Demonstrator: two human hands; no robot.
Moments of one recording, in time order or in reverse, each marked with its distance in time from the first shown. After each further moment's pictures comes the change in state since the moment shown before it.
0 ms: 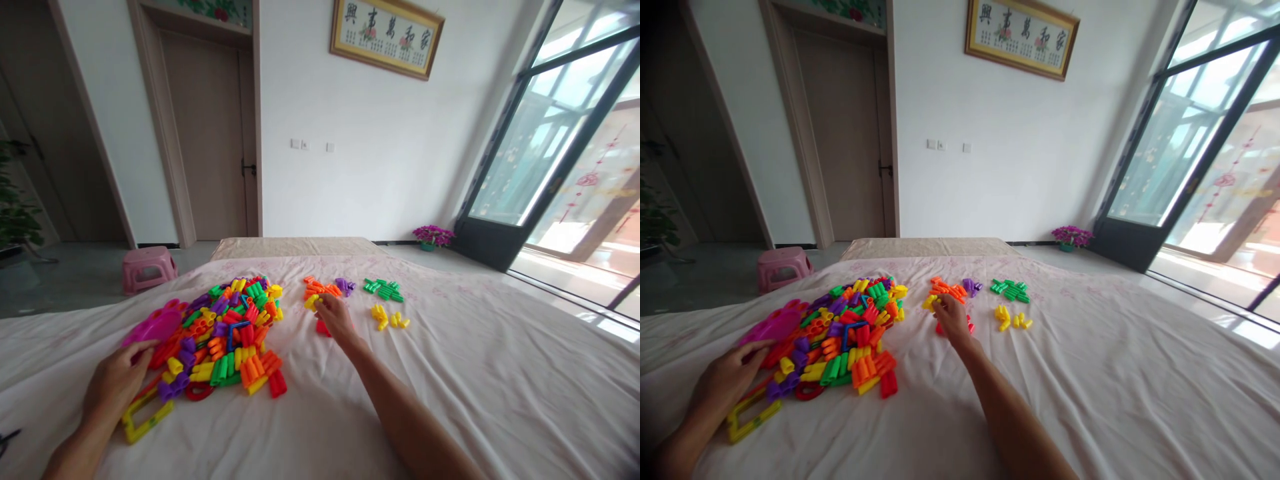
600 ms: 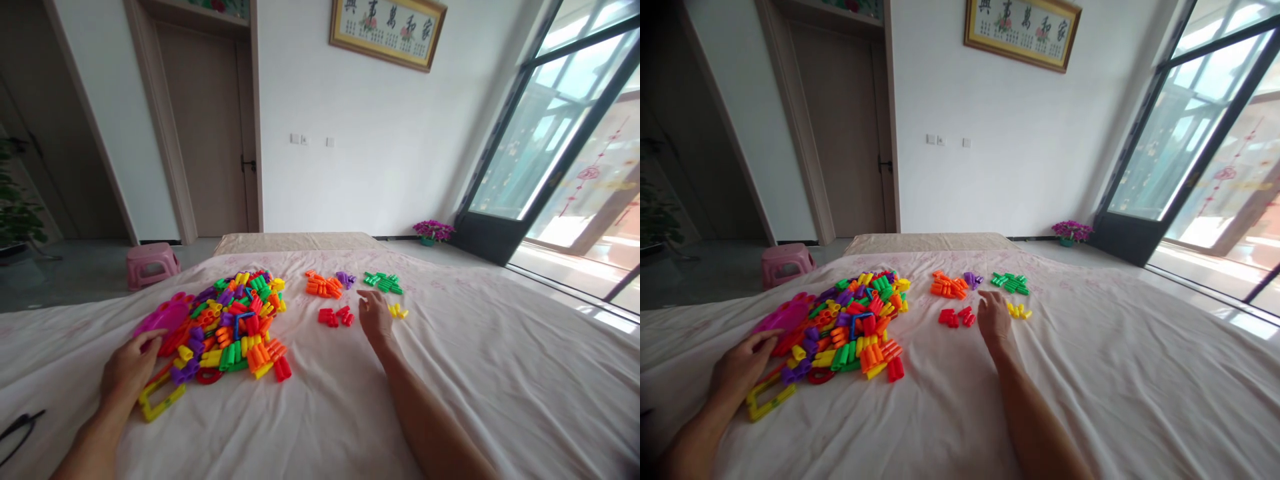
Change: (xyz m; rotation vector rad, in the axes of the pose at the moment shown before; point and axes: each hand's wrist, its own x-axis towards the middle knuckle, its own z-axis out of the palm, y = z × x) left_hand -0.005 0.001 -0.003 0.002 0.022 -0.049; right_hand -0.030 0.031 -0.076 -0.729 0.381 0.033
